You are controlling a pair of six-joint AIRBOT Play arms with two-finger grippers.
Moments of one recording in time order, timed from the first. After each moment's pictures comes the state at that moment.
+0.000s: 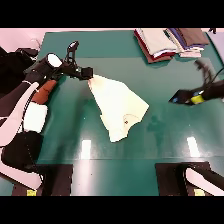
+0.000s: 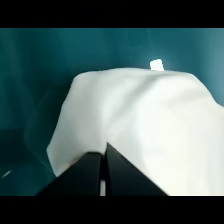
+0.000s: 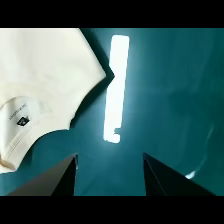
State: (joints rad) left arm -0.23 -1.66 1.54 0.98 -0.85 -1.36; right arm -0.20 -1.09 0.98 -1.04 1.31 1.32
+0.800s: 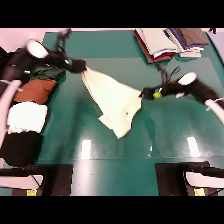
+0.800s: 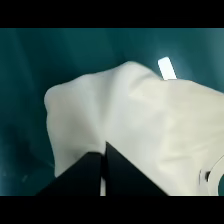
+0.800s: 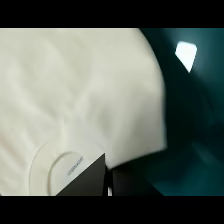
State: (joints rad) left arm -0.20 -1.46 1.60 1.06 -0.98 -1.35; right arm 0.10 -1.37 1.10 -0.77 1.01 1.17
